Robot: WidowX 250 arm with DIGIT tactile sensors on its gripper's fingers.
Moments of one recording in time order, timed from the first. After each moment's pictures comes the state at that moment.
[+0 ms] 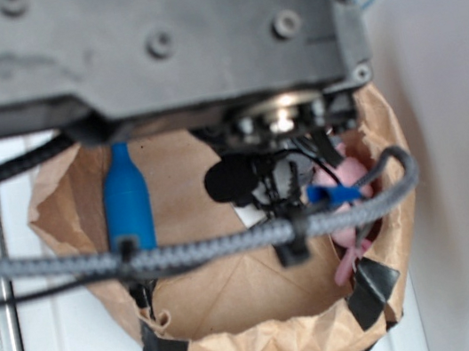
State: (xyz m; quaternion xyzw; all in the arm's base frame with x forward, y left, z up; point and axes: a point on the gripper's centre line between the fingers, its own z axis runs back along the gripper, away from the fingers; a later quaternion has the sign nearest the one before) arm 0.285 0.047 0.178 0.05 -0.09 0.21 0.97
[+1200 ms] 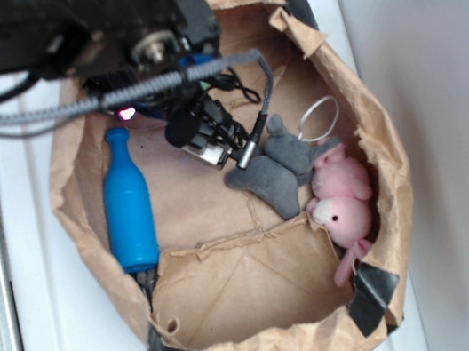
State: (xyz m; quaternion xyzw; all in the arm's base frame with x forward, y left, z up) arm 0.256 0.099 0.086 -0.01 -0.08 0.45 0.89
